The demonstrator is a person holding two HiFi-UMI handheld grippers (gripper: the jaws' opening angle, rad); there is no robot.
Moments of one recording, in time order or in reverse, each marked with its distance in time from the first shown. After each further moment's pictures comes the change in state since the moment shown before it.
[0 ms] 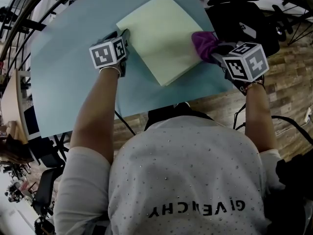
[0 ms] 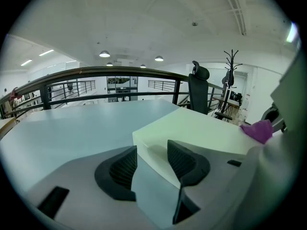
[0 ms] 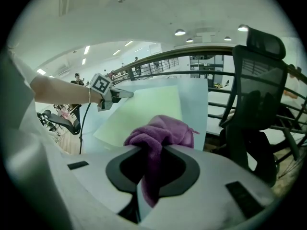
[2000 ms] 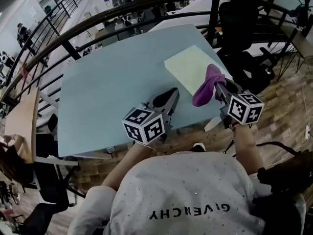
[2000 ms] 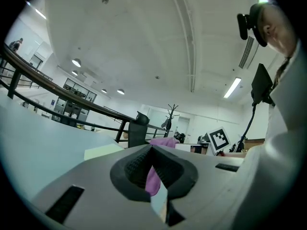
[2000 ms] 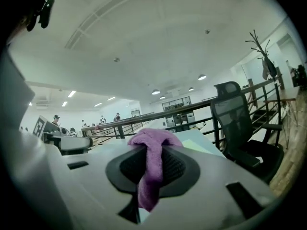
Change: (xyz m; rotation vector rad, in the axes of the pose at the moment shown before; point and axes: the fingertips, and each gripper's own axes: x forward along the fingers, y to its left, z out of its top) left arm -0.360 -0.057 -0.011 -0.058 -0.453 -0.682; right arm -0.089 0.248 0.101 0.195 -0.741 -0.276
